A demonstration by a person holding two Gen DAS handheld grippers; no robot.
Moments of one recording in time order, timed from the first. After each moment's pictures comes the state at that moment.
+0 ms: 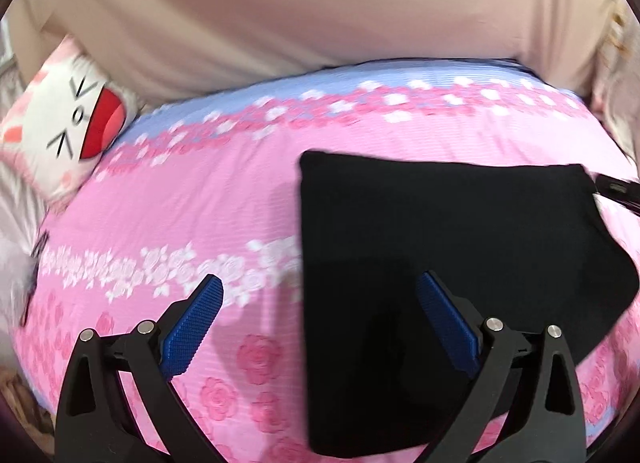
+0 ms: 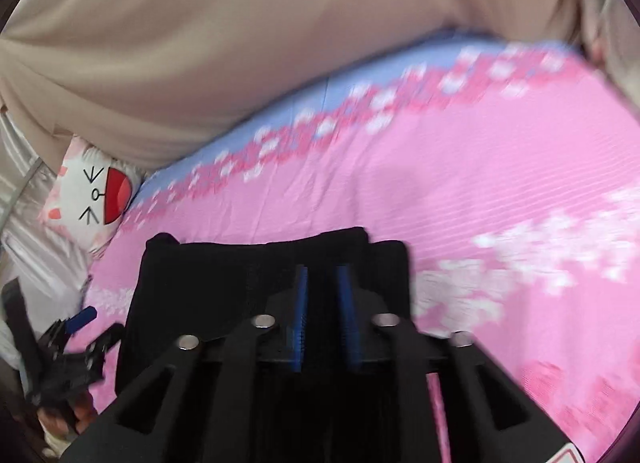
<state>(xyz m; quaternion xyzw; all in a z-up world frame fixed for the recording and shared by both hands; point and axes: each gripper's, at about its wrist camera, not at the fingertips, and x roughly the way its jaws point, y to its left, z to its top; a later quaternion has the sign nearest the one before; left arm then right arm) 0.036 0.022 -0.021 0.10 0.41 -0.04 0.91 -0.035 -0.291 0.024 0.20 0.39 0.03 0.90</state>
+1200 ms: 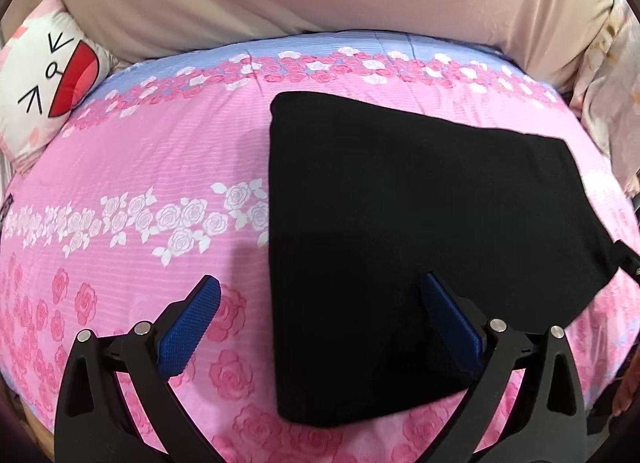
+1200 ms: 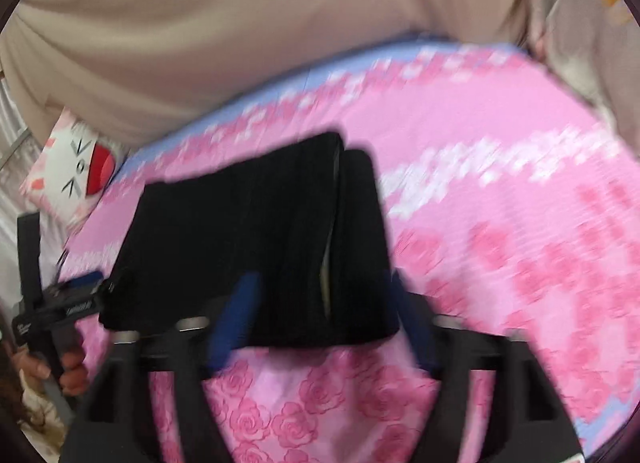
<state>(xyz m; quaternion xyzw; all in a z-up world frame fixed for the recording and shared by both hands) 0.017 0.033 -0.046 0.04 0.45 -0.09 0.88 -0.110 -0.259 0.017 0.15 0.39 -0.04 0.91</state>
